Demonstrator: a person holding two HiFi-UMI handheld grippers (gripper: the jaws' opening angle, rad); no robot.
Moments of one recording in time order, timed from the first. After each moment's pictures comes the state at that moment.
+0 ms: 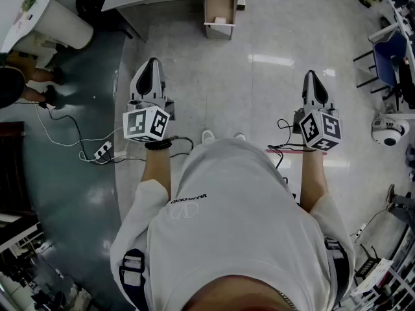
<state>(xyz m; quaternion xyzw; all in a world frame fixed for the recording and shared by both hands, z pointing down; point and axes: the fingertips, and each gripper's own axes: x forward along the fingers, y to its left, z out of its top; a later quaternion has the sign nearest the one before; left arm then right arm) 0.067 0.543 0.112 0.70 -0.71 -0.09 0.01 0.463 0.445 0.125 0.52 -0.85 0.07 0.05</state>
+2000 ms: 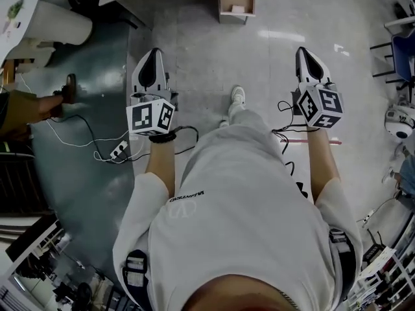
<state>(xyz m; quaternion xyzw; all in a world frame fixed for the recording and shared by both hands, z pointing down) -0.048 0.429 0.159 0.71 -0.70 -0.03 0.02 0.290 0.325 0.192 0.47 -0.87 0.12 0.11</state>
